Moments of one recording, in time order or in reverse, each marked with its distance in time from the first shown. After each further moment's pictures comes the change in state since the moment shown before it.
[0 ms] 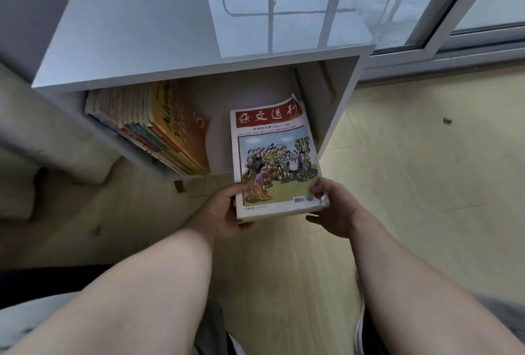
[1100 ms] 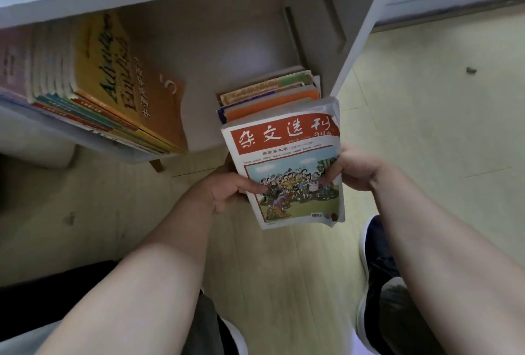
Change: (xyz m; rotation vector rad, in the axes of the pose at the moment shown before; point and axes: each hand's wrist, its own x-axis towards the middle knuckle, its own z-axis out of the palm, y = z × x) left_hand 0.058 -0.003 0.006 0.376 -0.192 0.046; right_hand 0.058 -0.025 -0.063 -0.331 -0.343 -0.073
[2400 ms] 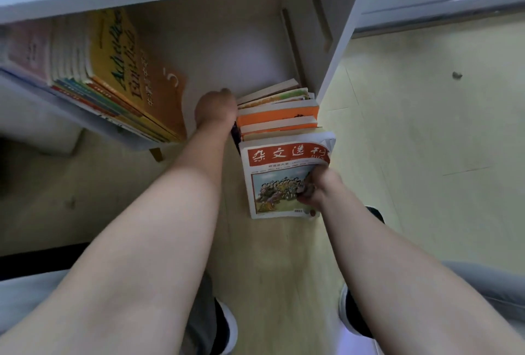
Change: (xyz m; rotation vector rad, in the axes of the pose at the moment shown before) left_hand 0.013 0.107 0.014 0.304 0.845 0.161; right_hand 0.018 0.045 0.066 0.701 0.801 0.306
